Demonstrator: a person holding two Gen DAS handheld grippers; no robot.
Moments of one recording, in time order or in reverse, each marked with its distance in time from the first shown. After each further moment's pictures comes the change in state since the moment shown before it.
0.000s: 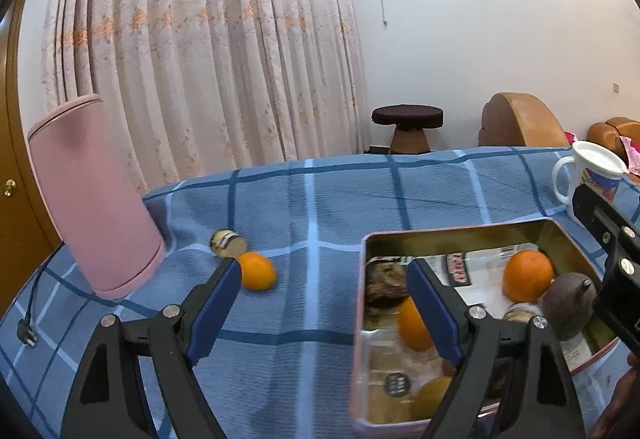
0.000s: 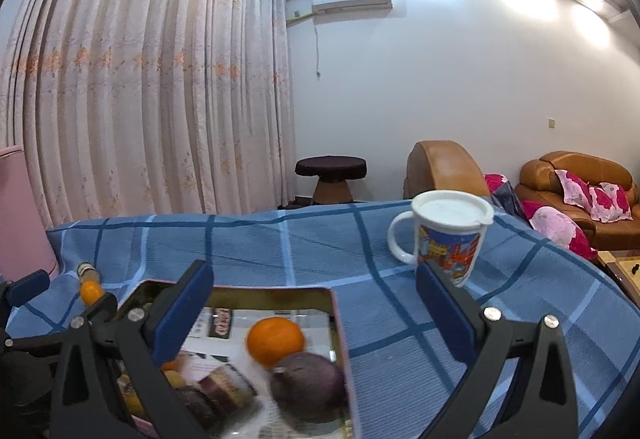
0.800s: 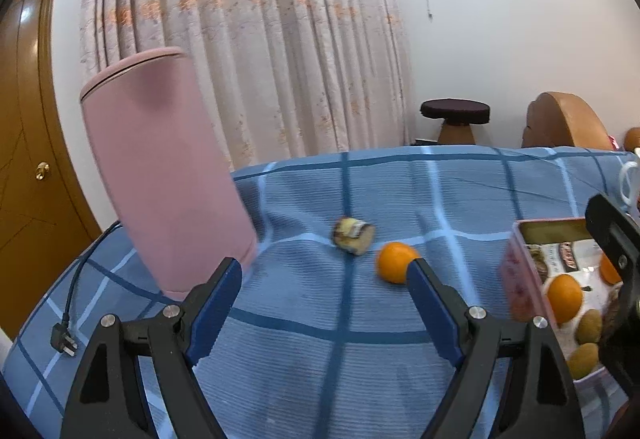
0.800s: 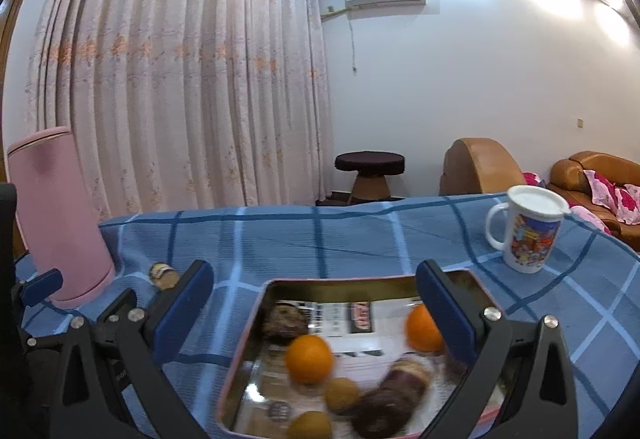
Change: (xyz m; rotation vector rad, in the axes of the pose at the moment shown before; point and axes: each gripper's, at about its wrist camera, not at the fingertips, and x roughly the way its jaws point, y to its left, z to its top) left arm 0.017 0.104 -0.011 -0.041 0.026 0.146; right arm -0.004 0.117 -0.004 -0.025 0.013 0.111
